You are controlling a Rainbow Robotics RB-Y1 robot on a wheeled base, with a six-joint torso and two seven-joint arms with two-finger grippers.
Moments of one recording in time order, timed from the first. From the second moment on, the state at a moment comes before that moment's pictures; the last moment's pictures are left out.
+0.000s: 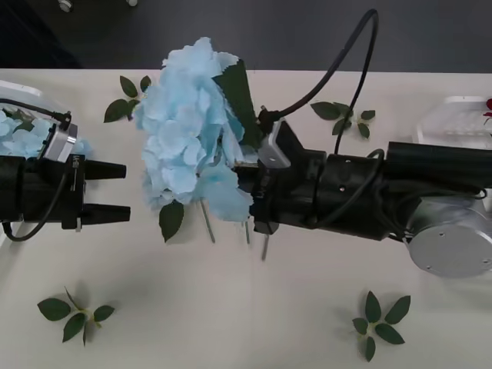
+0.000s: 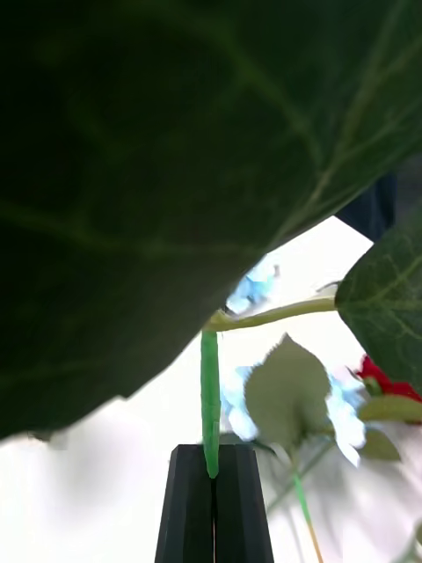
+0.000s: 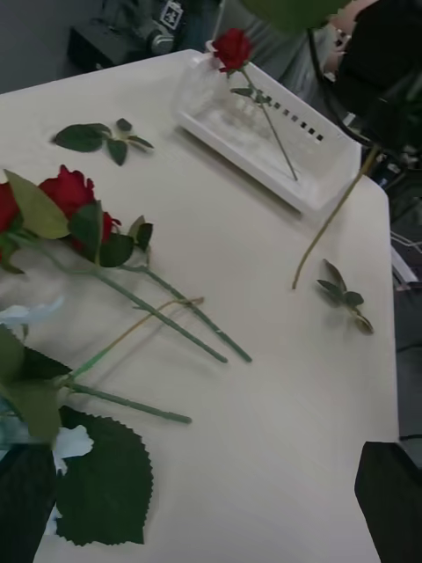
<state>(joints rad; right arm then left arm) -0.54 -0.94 0.81 -2.19 -1.24 0.30 1.95 -0.21 0.44 0.39 -1.70 1.58 1.71 -2.55</state>
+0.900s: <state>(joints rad) -0.74 -0.77 0.99 -2.05 -1.26 0.21 1.95 -0.21 0.25 0.34 -1.56 1.65 1.76 -2.71</state>
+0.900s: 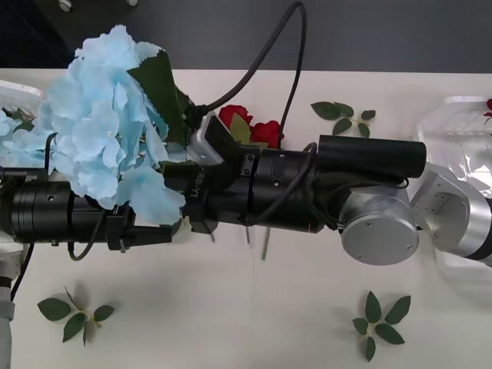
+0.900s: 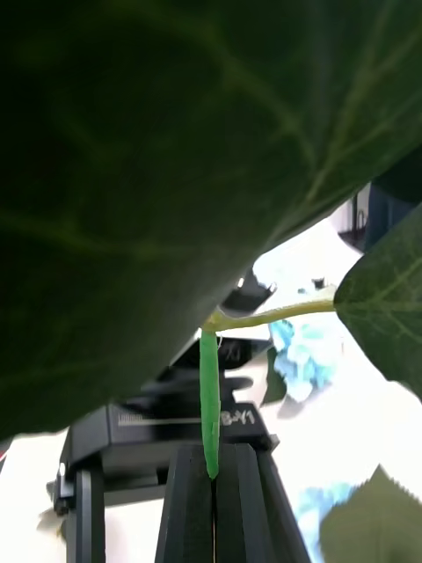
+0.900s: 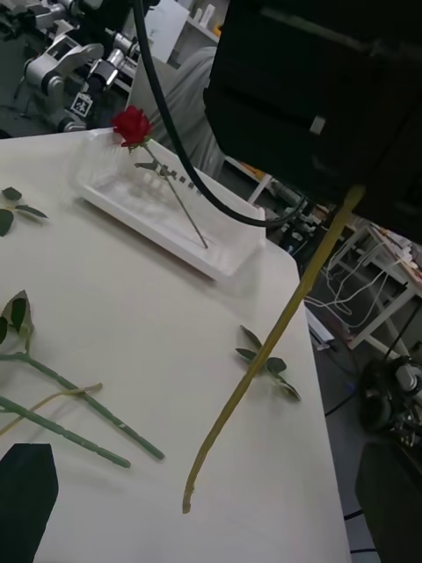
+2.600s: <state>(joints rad) -0.74 -0.77 1.00 -2.03 -1.25 0.20 1.95 -0.21 0.22 0.26 -1.56 1.68 1.69 -2.71</state>
